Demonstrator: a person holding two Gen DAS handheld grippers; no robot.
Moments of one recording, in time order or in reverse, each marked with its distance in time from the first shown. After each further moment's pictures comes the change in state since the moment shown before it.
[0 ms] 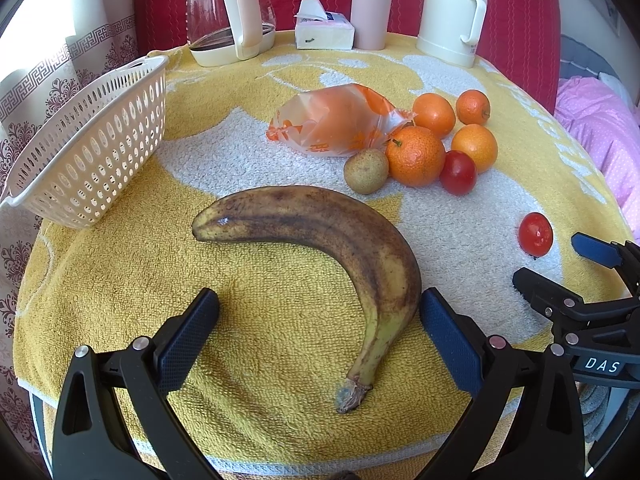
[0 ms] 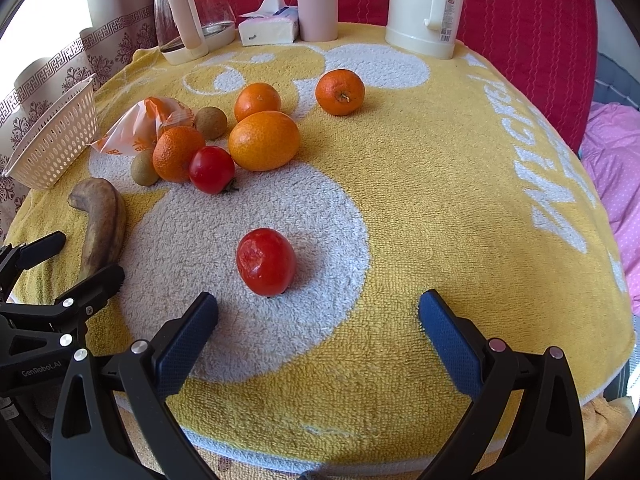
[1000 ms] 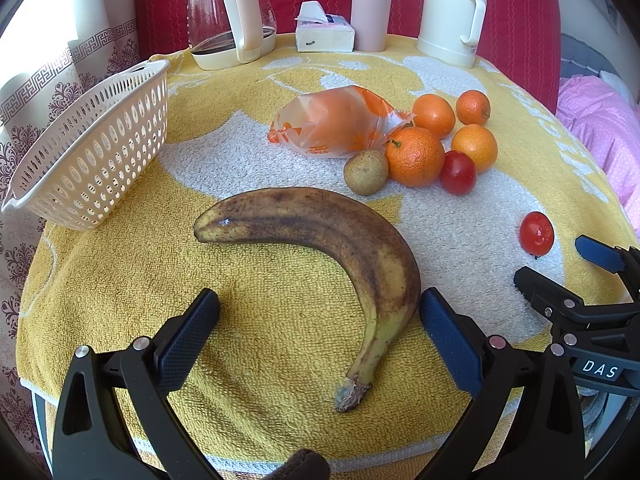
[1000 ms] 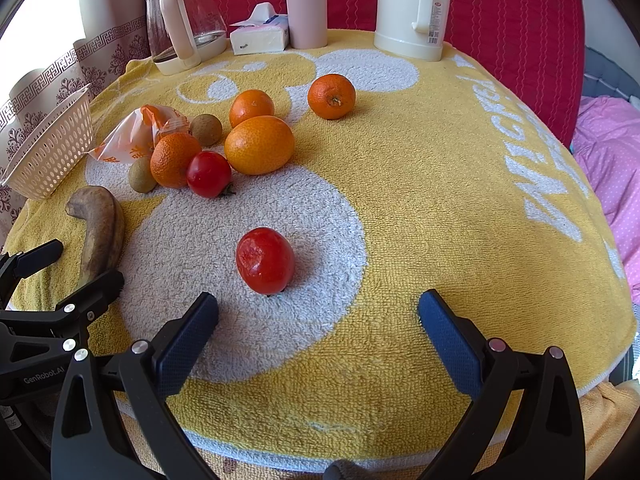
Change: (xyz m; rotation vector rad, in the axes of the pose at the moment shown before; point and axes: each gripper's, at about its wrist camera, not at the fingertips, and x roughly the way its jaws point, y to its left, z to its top) left arm -0.002 -0.001 0.001 0.003 -0.005 0.012; right arm -0.004 0.005 -0.009 0.032 -0.029 -0.024
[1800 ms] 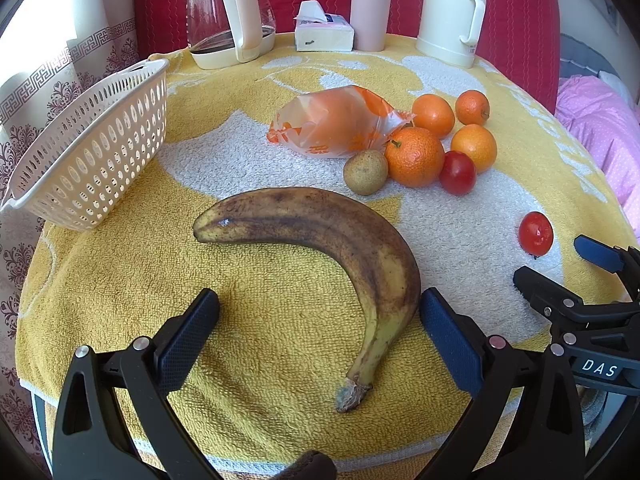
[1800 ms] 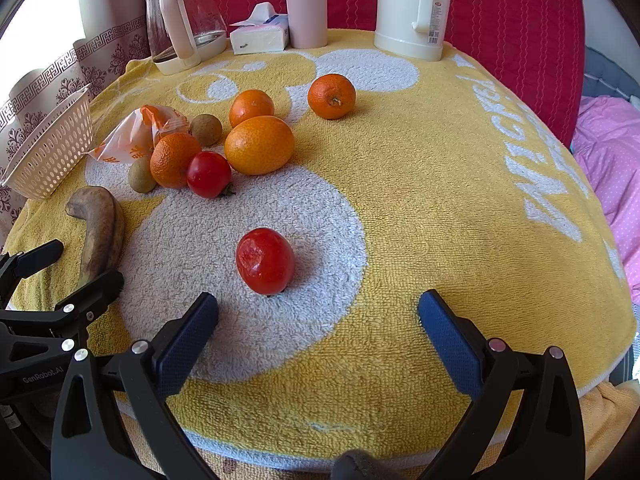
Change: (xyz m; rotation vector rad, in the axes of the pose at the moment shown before) left arm 0.000 0.000 -0.001 -0.002 0.002 -0.002; right arm 0.000 0.000 0.000 0.000 0.001 0.000
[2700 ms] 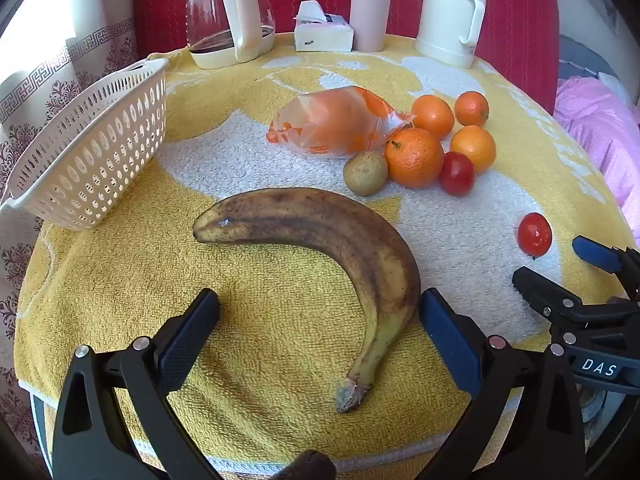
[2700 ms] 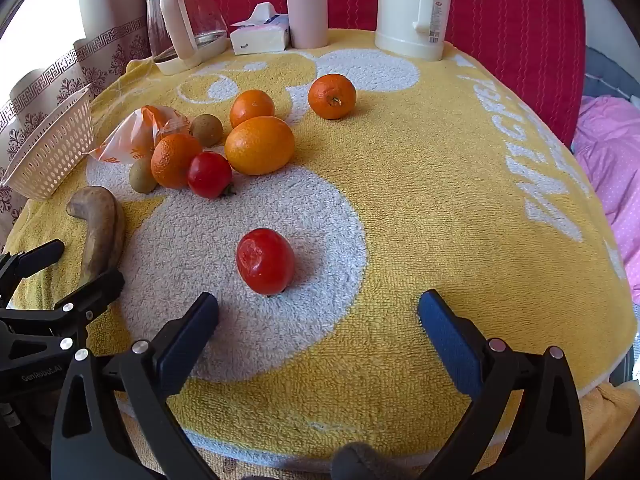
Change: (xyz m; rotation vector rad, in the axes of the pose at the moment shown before) left arm -0.001 0.002 0.001 0.000 -0.002 -0.002; right arm 0.000 0.000 0.000 0.002 -0.002 0.002
